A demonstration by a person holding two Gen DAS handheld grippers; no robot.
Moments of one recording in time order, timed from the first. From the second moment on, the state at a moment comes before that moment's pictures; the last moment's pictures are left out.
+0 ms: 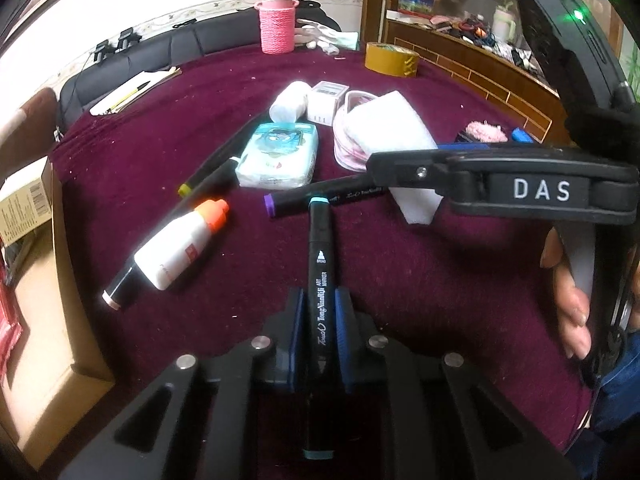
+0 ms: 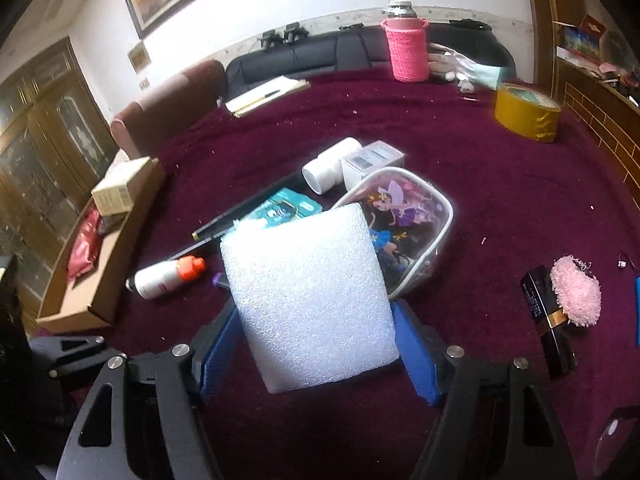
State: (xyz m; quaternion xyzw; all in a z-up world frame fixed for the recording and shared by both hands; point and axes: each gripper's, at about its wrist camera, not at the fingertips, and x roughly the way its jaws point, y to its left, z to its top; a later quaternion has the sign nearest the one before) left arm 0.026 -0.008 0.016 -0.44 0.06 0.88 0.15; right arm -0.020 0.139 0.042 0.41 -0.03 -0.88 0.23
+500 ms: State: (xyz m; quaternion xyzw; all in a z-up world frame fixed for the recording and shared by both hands) left arm 0.032 -0.015 0.030 -0.42 0.06 0.90 0.12; right arm -0.018 0.138 0.044 0.40 -0.04 -0.88 0.23
